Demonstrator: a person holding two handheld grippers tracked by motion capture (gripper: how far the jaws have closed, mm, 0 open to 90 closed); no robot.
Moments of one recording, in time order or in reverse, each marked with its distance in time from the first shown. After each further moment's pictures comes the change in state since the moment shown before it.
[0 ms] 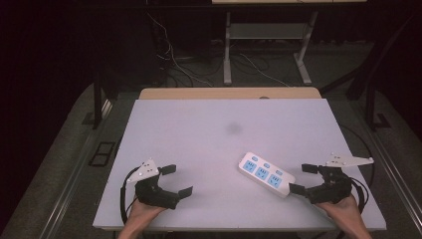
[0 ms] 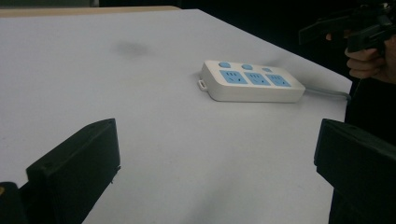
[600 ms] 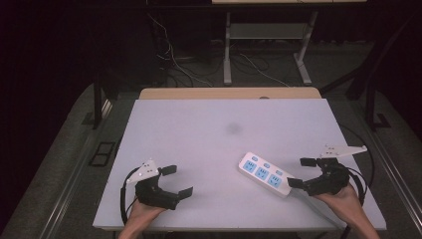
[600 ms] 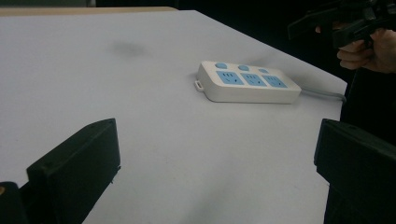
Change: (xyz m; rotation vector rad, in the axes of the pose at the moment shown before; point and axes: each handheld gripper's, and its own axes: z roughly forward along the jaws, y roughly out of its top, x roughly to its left) left arm 0.000 -0.001 0.000 -0.002 -0.010 -0.007; right arm -0.006 0.022 0.006 0.085 -0.011 -0.045
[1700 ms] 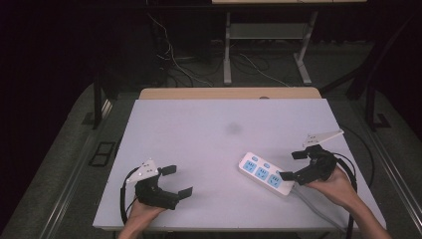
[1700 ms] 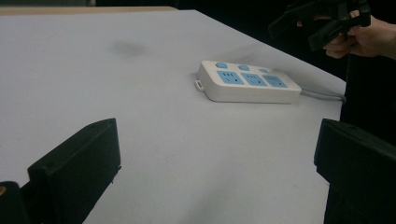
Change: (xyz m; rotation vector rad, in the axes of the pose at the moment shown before) left arm 0.001 0.000 0.000 -0.001 0.000 -0.003; right arm -0.014 0.029 0.028 0.180 0.010 -0.058
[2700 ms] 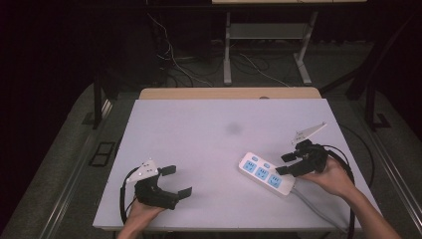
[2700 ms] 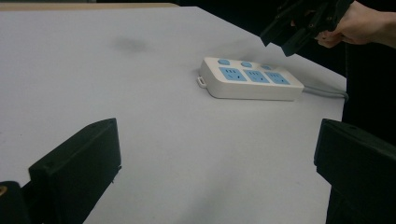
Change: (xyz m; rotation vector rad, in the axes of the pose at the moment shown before) left arm 0.002 -0.001 0.000 0.014 0.004 -0.003; right arm -0.010 0.018 0.017 0.160 0.009 -0.098
